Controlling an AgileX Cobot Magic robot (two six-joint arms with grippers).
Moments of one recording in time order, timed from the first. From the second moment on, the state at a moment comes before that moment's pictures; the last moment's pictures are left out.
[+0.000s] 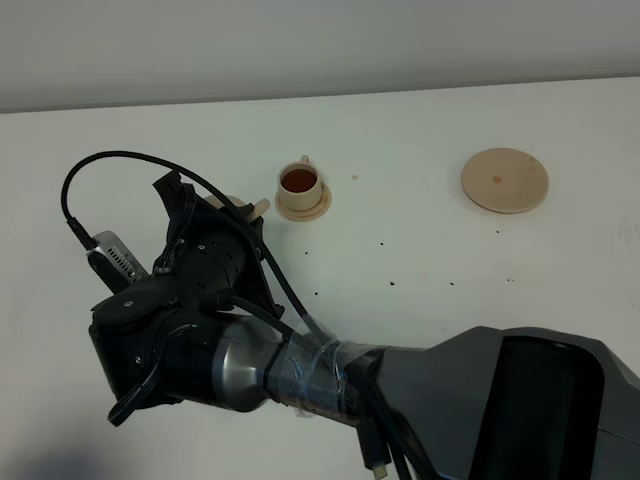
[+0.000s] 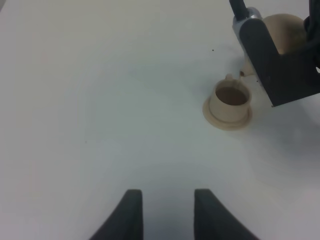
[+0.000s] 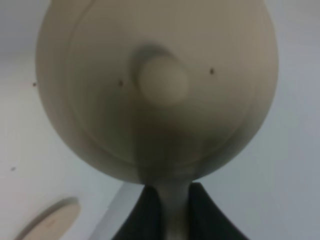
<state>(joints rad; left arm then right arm) 0.04 0.00 -0.50 -0.03 1.04 0.01 1.28 2.45 -2.03 -1.14 1.22 -0.40</state>
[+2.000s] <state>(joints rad) 0.04 0.00 -0.50 -0.03 1.04 0.01 0.51 2.21 -2.02 -0.19 1.23 -0.19</state>
